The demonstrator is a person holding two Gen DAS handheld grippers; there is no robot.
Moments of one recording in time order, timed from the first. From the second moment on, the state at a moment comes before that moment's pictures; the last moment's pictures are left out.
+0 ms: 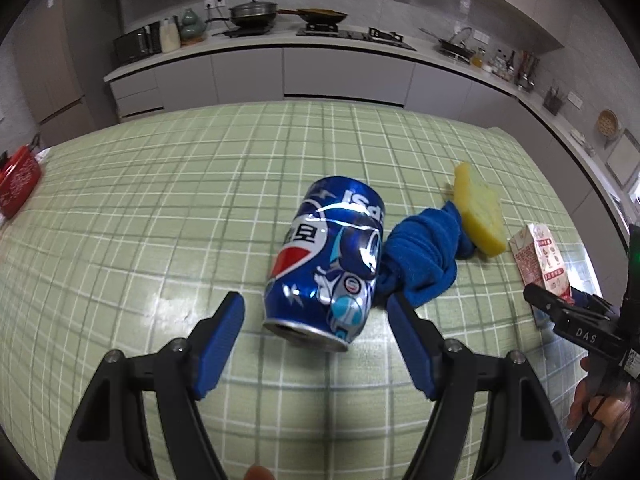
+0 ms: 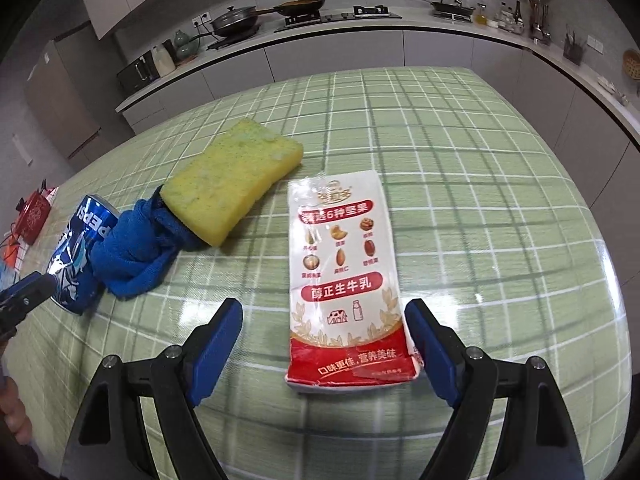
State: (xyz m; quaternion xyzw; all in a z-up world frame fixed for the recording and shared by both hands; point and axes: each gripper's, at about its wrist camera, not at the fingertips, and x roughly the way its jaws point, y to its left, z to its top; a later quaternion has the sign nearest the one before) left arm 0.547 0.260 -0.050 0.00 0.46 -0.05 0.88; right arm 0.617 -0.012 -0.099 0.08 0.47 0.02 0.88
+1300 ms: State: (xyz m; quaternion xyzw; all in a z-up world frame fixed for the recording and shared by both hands) left arm 0.514 0.264 -0.084 -0.05 0.49 -0.07 0.87; right arm 0.609 0.001 -0.101 0.09 0.46 0.00 0.88
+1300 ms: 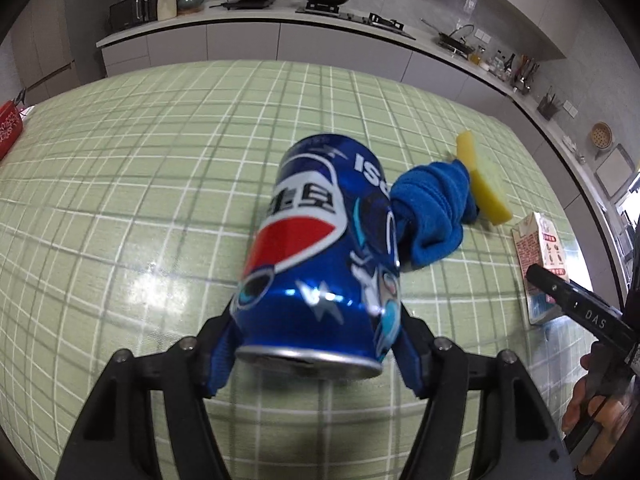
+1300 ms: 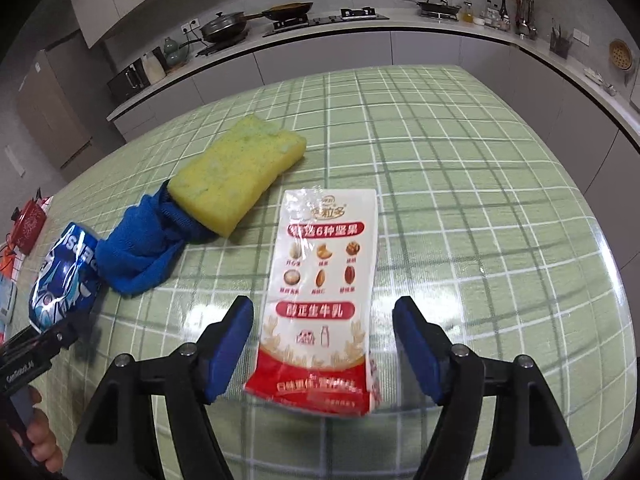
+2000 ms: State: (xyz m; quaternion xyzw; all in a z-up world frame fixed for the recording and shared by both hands) left arm 0.492 0.252 -0.041 -0.06 0.40 -0.07 0.91; right arm 0.582 -0.009 -0.072 0.12 0.42 0.03 0.90
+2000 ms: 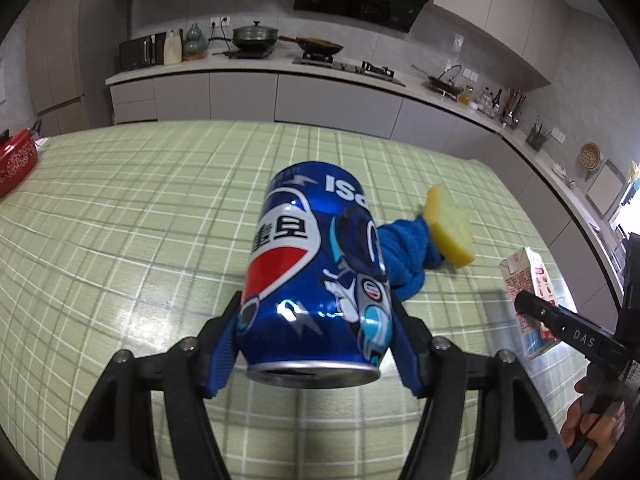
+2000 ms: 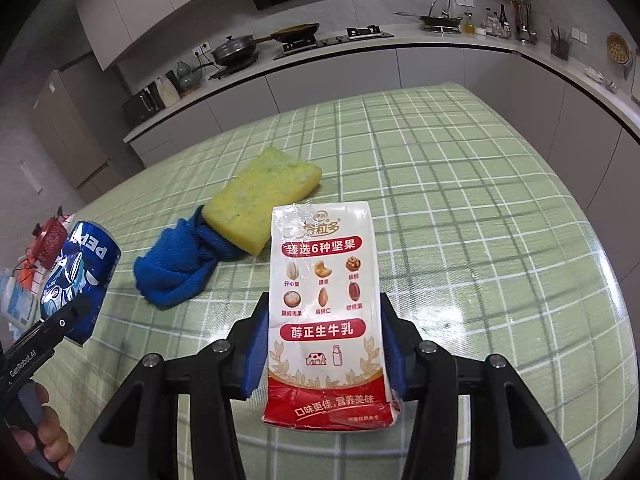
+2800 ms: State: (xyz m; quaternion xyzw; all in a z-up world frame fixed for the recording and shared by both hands) left arm 0.397 -0.007 -0.033 -0.01 0.41 -0.32 0.86; right arm 0.365 -0.252 -0.032 0.20 0.37 -0.12 0.90
